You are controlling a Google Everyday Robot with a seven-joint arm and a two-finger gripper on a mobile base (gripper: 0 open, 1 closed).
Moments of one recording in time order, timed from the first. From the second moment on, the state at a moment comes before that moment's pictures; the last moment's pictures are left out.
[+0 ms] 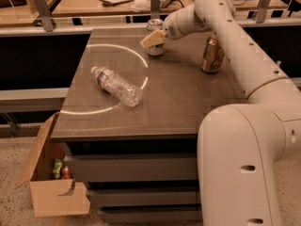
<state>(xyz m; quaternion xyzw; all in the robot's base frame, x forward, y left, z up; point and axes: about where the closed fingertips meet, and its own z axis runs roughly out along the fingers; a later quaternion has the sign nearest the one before) 0.860 -0.028 0.889 -0.43 0.76 0.16 0.46</state>
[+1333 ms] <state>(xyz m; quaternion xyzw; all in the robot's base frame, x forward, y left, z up) 0.719 0.007 0.914 -0.54 0.65 0.39 0.36</state>
